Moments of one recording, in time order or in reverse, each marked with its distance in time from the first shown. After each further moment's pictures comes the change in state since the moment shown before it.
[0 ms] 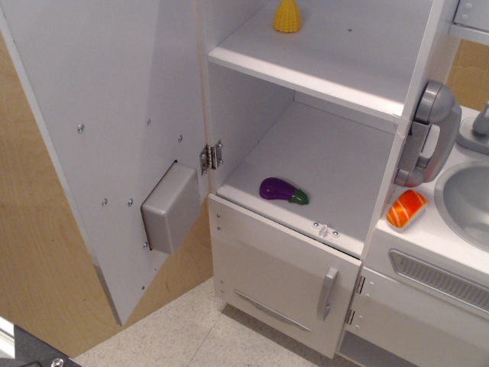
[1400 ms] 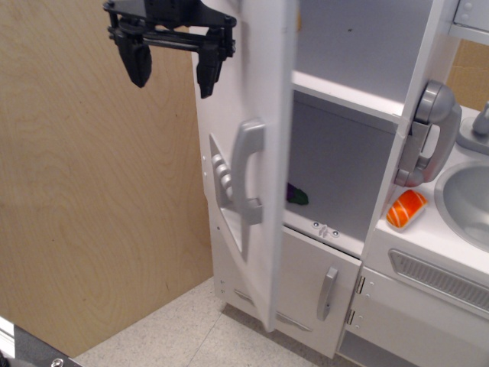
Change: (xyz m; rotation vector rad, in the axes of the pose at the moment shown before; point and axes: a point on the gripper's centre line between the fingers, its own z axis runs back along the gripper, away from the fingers) arm 0.064 -0.179 -0.042 -0.081 0.006 0.027
